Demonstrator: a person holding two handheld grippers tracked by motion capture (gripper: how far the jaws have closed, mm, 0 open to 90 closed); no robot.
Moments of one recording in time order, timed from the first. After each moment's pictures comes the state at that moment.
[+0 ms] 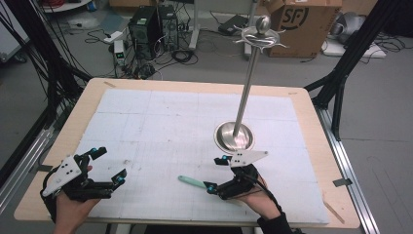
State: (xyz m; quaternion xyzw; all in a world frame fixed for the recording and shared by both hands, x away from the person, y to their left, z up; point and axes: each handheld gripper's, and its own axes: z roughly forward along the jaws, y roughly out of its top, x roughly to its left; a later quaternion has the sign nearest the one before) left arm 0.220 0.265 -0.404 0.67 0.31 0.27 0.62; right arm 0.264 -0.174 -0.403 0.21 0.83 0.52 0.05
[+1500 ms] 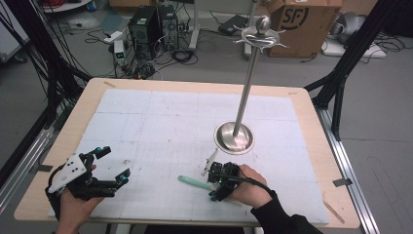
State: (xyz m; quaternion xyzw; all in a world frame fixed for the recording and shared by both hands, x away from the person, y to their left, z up) left arm 0.227 0.259 -0.407 0.67 0.31 0.26 0.62; right arm 0.283 -0.123 -0.412 0.15 0.98 0.15 0.02
